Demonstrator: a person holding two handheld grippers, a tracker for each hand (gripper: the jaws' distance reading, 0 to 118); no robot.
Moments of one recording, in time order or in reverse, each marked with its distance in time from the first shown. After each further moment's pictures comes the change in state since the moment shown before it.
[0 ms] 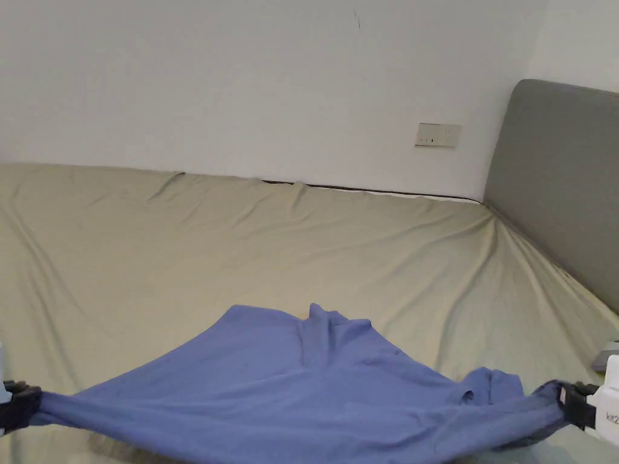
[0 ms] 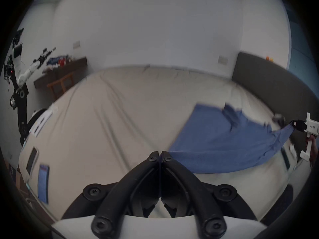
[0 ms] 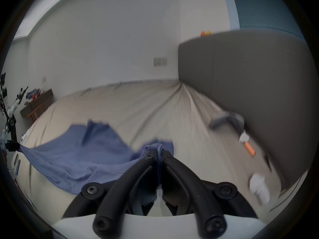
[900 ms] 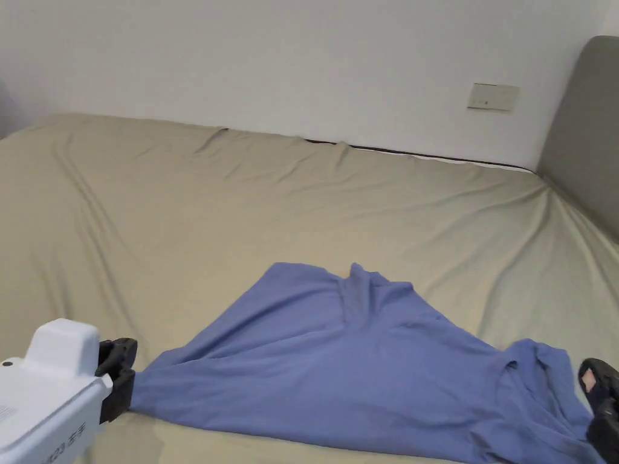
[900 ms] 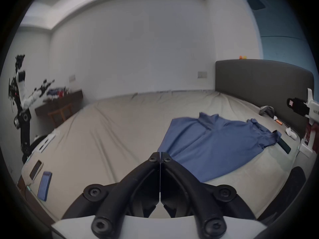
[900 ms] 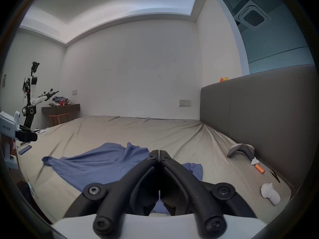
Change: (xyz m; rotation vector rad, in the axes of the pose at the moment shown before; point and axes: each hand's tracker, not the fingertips) left arm 0.064 -0.051 0.057 0.302 0.007 -0.099; right arm -0.080 -0.055 0.094 0.543 0.147 0.172
